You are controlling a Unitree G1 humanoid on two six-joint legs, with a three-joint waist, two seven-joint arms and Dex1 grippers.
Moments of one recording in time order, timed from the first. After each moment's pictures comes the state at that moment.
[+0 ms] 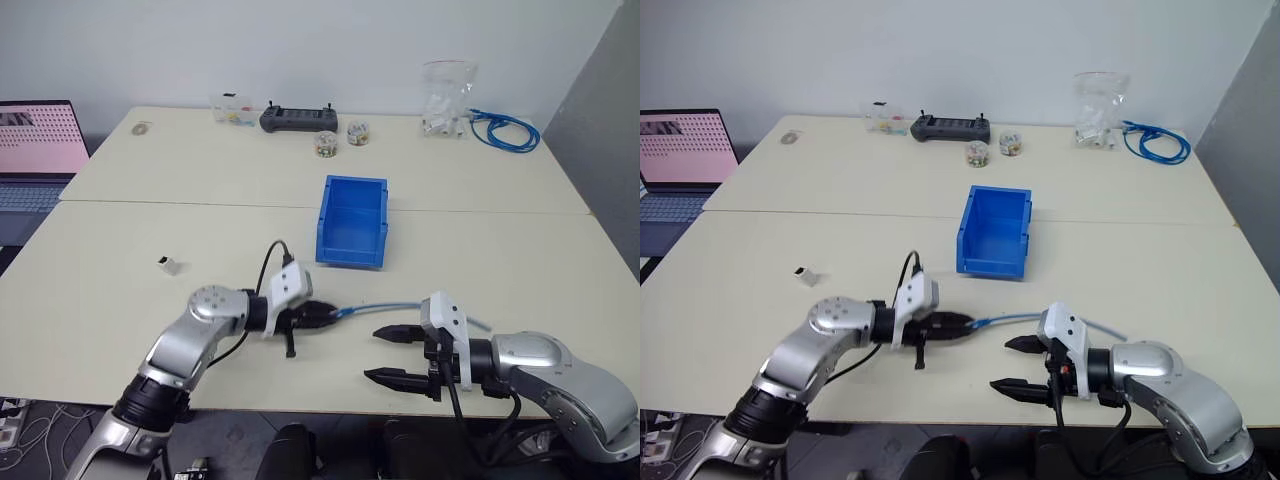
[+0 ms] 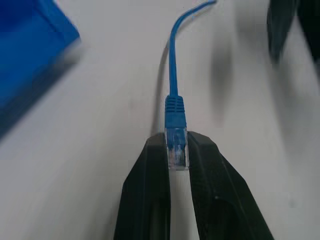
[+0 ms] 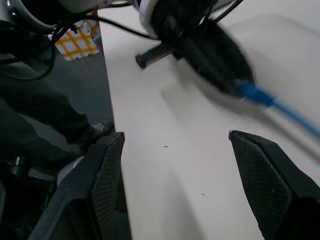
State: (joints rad) left arm -0.38 0.58 -0.20 -0.16 -0.37 0.52 -1.07; right arm -0.05 -0.62 0.12 -0.69 0.60 0.87 0.84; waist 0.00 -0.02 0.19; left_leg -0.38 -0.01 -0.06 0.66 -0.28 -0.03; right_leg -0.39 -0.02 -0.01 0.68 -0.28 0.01
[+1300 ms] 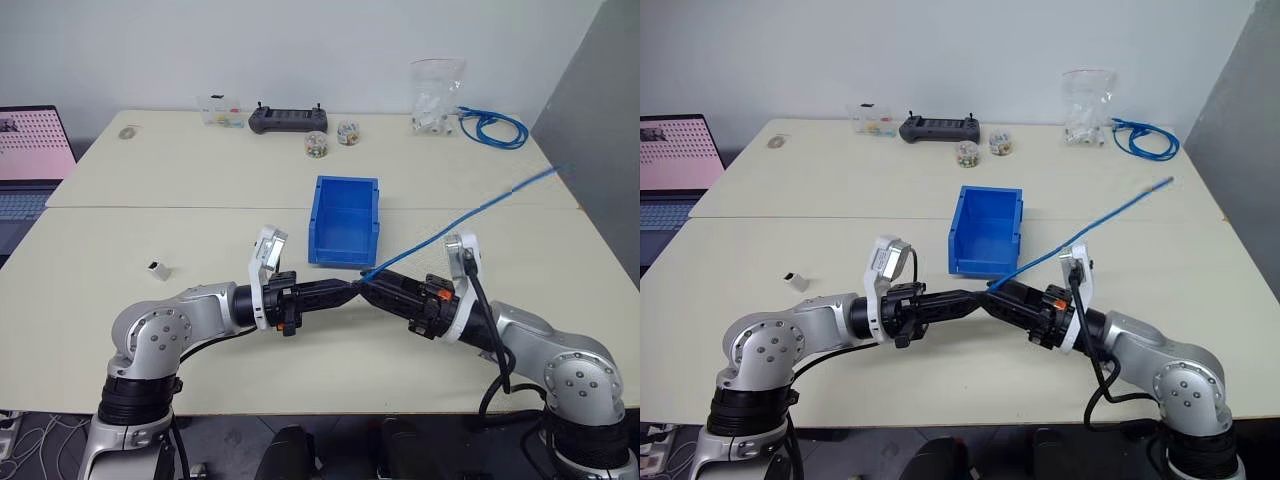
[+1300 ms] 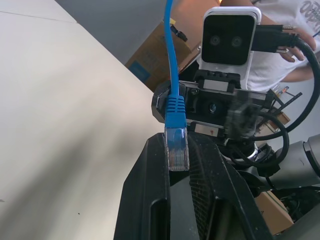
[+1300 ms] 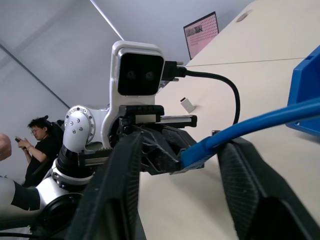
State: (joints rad) left arm -0.38 0.50 0.09 -0.28 -1.10 1.13 -0.80; right arm -0.23 -0.39 -0.08 -0.57 1.24 0.99 0.34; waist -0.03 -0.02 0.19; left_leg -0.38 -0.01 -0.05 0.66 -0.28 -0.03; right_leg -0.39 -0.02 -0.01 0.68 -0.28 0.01
